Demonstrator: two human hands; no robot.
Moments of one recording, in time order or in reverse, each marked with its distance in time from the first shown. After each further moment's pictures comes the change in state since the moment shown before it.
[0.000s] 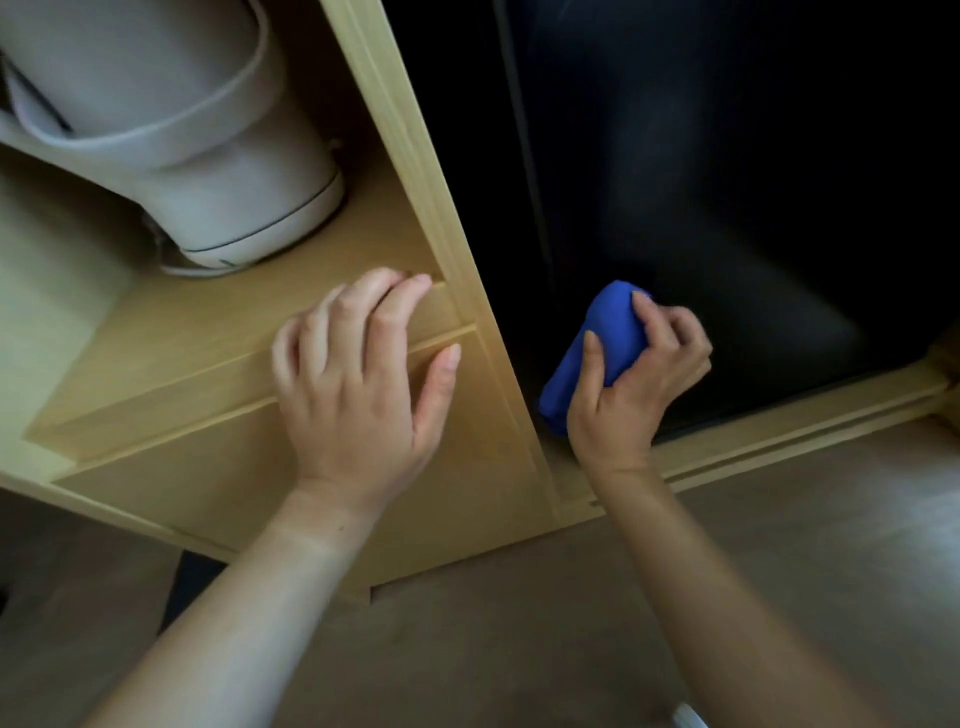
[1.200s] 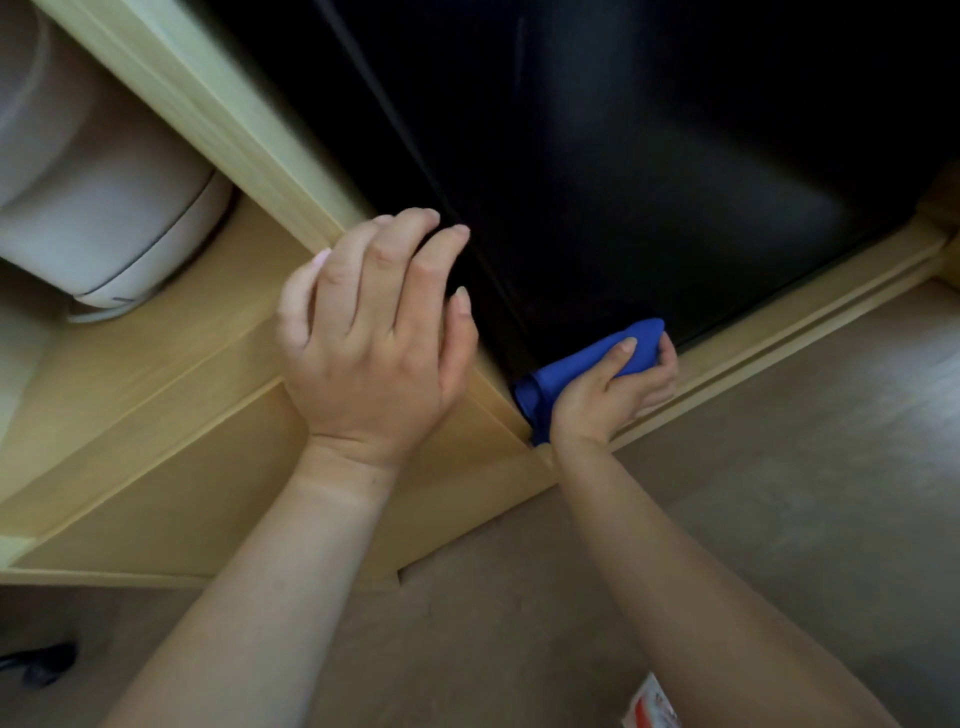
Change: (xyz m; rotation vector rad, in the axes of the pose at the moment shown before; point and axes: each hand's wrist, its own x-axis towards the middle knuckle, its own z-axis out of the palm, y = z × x) left_hand 0.026 0.035 0.027 0.096 0.071 0.301; right_hand -0.049 0.029 0.019 0.122 0.338 0.996
